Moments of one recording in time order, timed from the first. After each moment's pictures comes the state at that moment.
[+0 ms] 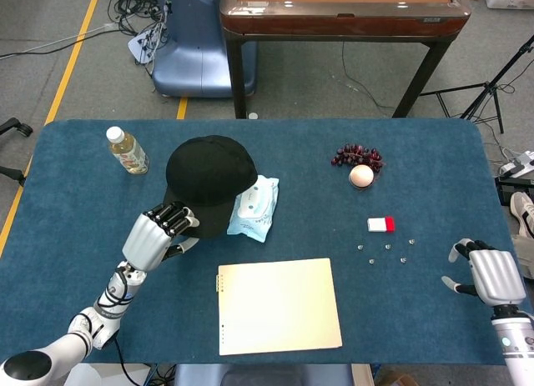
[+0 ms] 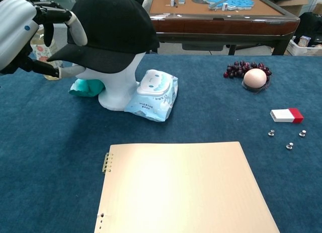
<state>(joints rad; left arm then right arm) -0.65 -1.88 -0.11 -0.64 1.74 1.81 -0.23 0.13 -1.16 0.06 -1.49 -1.42 1.35 -0.06</state>
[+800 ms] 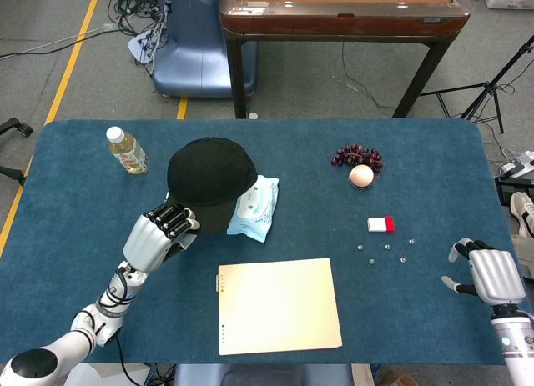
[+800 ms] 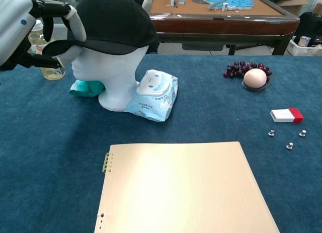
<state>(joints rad) -0.67 -1.90 -0.11 -0.60 1.73 1.86 -0.26 0.13 -1.16 0.06 -1.49 -1.42 1.34 -0.06</state>
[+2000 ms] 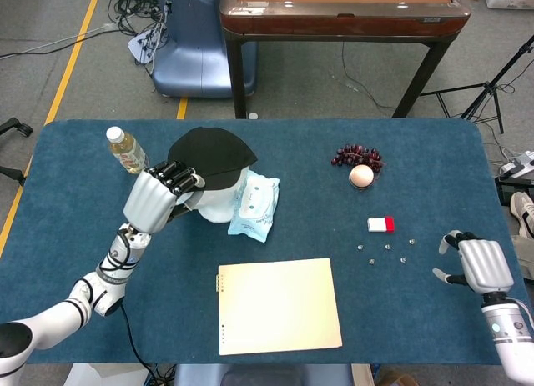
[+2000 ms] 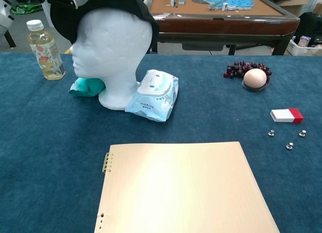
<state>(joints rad) -0.83 -1.69 -0.22 -0.88 1.67 1.68 -0.12 0.19 -1.16 0.08 -1.50 -1.38 1.27 -0.07</state>
